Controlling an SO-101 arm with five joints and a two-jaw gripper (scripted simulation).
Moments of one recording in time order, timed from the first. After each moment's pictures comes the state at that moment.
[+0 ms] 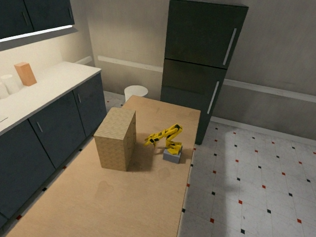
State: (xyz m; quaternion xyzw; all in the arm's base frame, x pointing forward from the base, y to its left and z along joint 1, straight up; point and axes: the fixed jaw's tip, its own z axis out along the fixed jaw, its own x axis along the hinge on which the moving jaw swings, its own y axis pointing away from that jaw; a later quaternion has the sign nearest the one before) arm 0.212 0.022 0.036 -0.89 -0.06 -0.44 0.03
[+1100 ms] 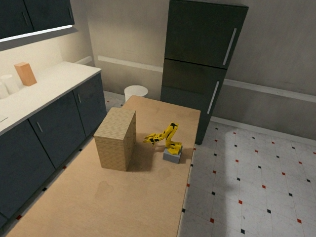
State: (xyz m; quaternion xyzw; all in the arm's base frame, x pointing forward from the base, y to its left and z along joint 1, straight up) arm 0.221 0.004 0.039 -0.85 -0.03 -0.52 0.01
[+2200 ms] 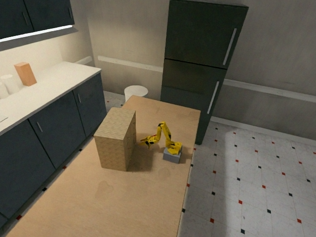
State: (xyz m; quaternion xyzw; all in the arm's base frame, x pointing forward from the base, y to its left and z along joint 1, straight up) arm 0.258 0.006 -0.004 -0.86 -0.03 -0.51 0.01
